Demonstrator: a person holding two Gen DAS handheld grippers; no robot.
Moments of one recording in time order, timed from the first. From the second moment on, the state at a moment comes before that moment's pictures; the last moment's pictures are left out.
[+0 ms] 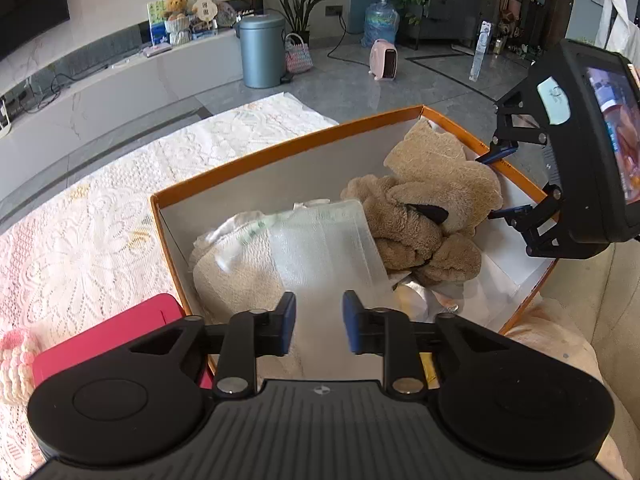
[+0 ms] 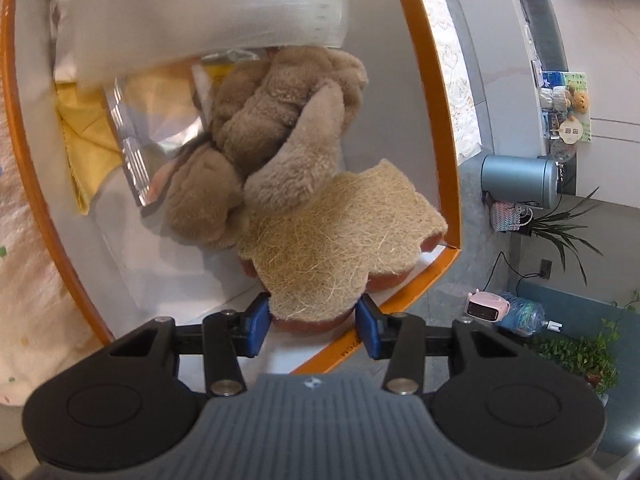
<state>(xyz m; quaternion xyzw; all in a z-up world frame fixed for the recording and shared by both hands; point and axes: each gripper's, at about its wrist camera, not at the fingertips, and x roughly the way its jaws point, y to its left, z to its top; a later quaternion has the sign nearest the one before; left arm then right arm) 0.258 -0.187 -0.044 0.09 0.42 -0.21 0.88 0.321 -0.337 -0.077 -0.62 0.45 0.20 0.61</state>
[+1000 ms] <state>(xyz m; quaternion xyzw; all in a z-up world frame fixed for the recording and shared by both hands) 0.187 -0.105 -0.002 0.03 0.33 -0.15 0.93 0.249 -0.281 0.012 -0.28 0.42 0.20 0.84</state>
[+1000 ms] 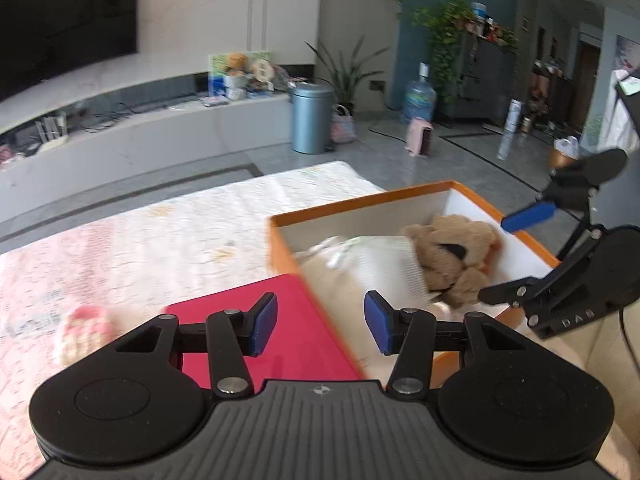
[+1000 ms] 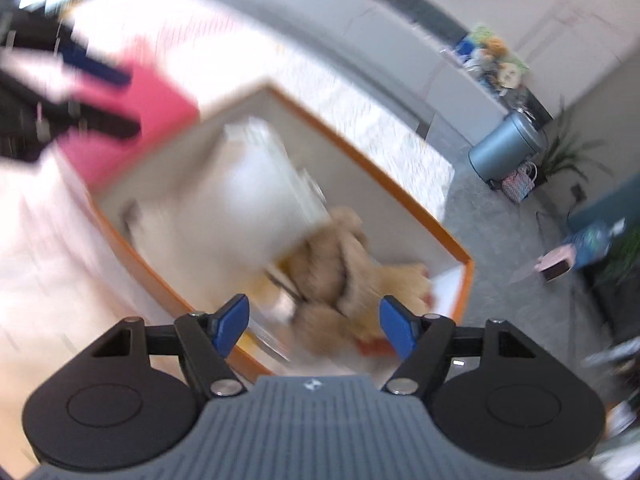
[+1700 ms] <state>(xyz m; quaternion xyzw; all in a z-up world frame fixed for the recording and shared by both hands) 0.149 0.047 -0.029 0.05 0.35 -0.04 0.93 0.211 -0.075 -0.022 -0.20 0.34 0.29 0.87</state>
